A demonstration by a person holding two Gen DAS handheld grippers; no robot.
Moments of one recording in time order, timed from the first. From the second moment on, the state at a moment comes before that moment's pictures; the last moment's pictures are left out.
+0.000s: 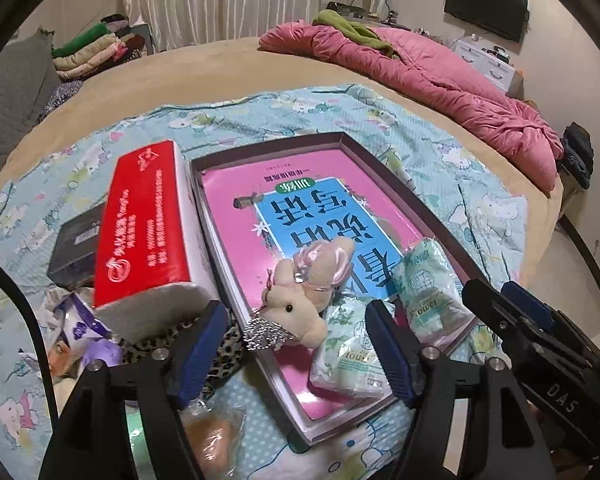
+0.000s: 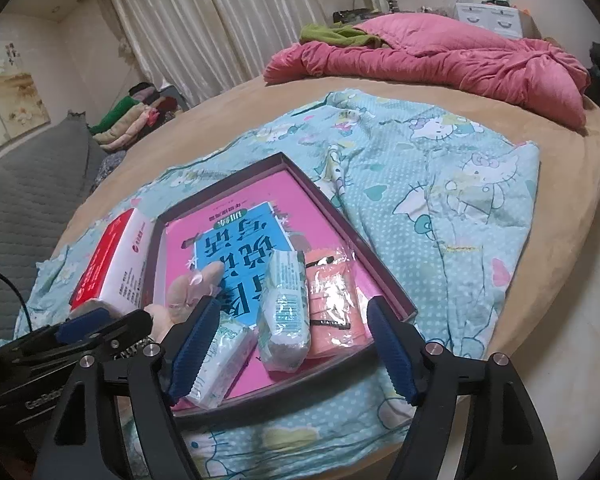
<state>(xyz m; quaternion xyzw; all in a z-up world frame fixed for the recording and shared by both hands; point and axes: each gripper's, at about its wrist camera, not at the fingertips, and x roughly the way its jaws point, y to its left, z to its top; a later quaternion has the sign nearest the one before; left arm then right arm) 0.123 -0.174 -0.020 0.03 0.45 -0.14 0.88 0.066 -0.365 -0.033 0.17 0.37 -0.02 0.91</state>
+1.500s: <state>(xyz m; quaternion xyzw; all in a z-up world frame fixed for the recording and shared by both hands) 0.085 -0.103 0.025 0.00 0.43 -0.12 0.90 0.046 -0.314 0.031 0.08 0.33 -0.07 0.94</state>
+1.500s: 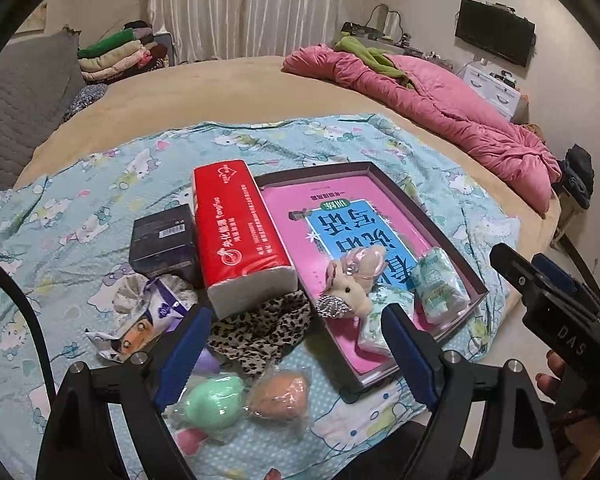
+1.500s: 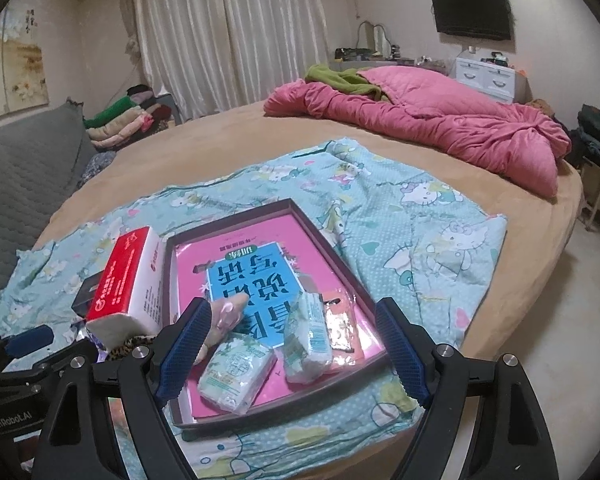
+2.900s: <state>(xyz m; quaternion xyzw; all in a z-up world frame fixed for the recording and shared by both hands) 0.082 0.001 0.061 -0.02 0.41 -0.07 0.91 0.051 -0.227 0.071 0.03 0.30 0.03 0.95</state>
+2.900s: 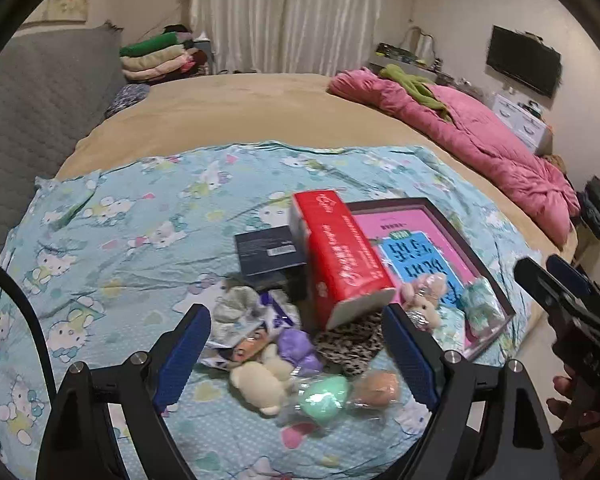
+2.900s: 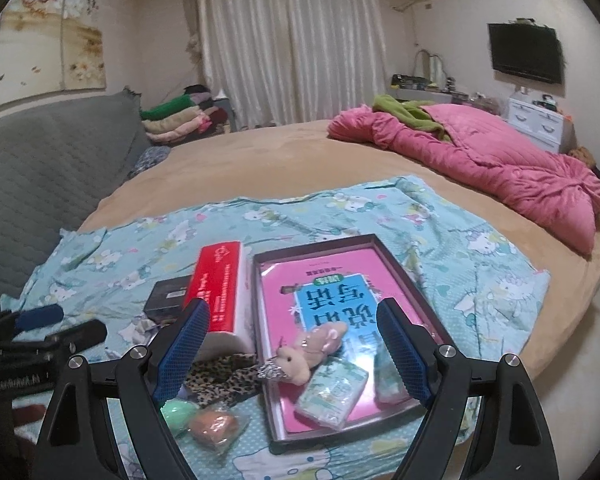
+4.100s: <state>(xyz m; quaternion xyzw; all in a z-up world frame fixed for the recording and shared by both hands) 0.096 0.094 -0.007 -0.06 0.48 -0.06 0.88 0.055 -0.163 0.000 -0.08 0.40 0.18 0.89</state>
